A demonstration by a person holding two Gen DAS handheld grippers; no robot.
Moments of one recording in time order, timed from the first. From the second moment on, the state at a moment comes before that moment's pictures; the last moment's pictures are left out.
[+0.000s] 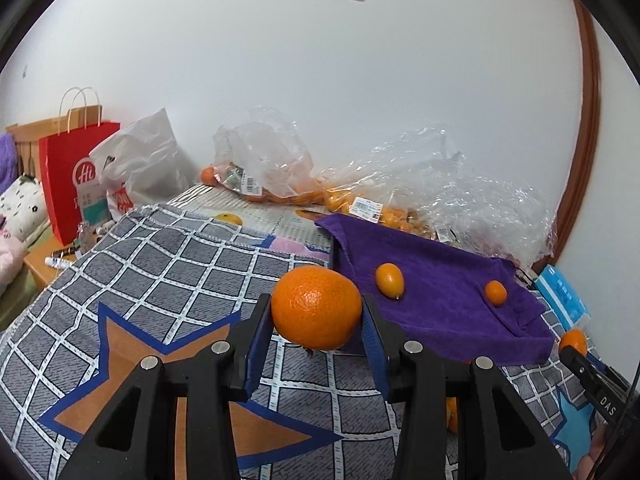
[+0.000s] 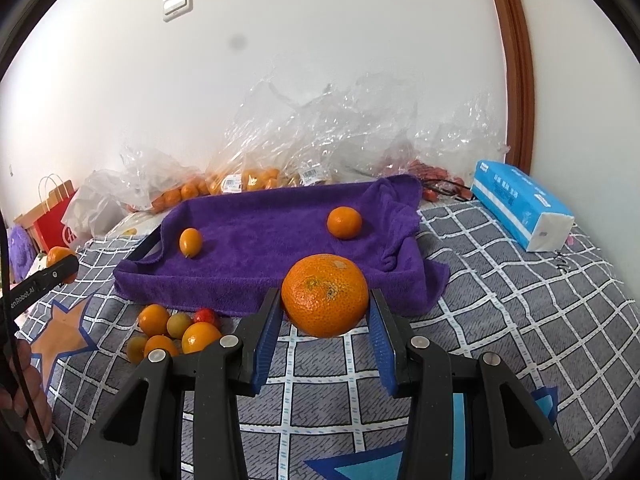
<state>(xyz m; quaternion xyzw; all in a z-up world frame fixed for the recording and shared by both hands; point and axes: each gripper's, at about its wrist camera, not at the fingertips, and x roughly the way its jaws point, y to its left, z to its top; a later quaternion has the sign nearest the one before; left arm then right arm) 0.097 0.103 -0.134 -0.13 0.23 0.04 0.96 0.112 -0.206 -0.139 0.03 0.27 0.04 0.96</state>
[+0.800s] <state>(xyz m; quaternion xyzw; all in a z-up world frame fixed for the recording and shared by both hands) 0.132 0.106 -0.093 -0.16 0.29 0.00 0.94 0.152 -0.218 -0.077 0.05 0.24 0.09 0.97</state>
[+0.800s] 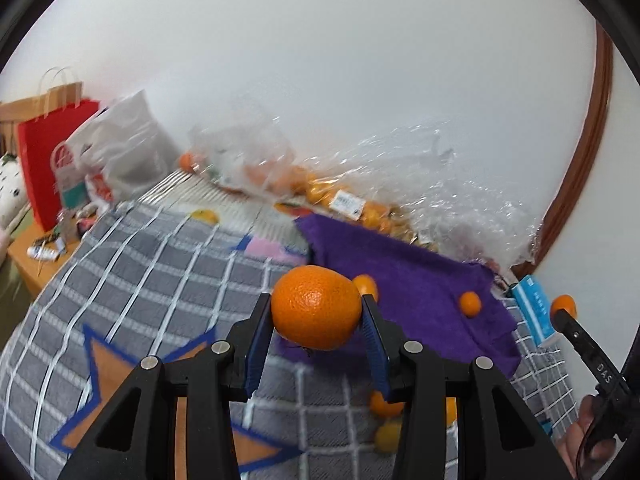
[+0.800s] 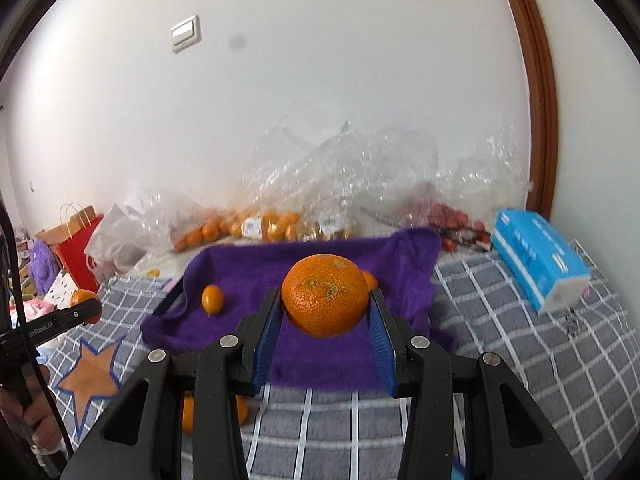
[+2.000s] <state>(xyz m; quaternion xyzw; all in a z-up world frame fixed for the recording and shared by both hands) 0.231 0.062 -0.159 -0.17 0.36 -0.05 0.92 0.258 -0.225 -0.151 0.06 0.35 0.05 0.93</state>
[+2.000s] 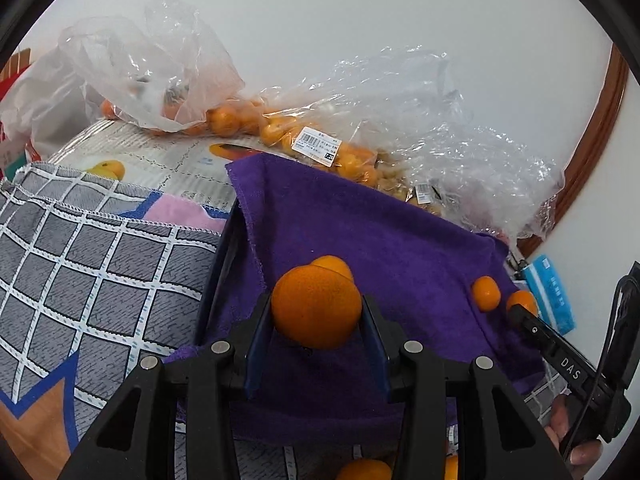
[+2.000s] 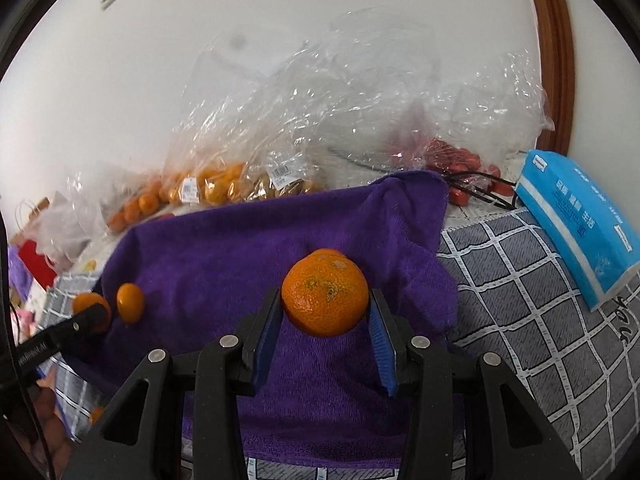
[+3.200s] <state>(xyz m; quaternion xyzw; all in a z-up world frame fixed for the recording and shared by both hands) 0.215 0.055 -0.140 -0.15 0.31 -0.04 0.94 0.232 -0.217 -0.138 0.03 0.29 0.05 0.96</state>
